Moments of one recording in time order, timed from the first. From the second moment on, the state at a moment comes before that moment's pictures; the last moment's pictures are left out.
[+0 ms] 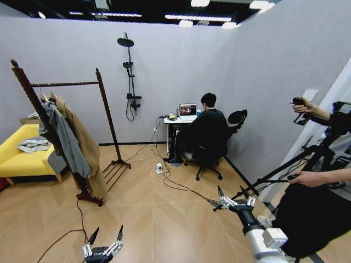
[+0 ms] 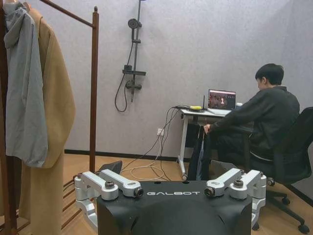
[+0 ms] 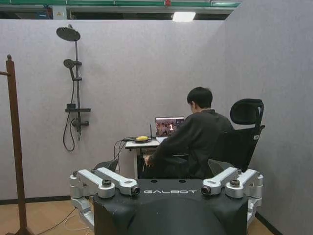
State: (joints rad) left arm 1.86 -1.52 -0.65 -2.22 -0.22 -0.12 0.14; right arm -1.59 1.31 0.69 2.34 0.33 -0.12 0.13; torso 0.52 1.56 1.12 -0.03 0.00
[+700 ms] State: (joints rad) left arm 1.86 -1.52 -0.65 -2.22 -0.22 -0.12 0.14; right arm -1.61 1.30 0.69 2.32 0.32 -0.02 0.10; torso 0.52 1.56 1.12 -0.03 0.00
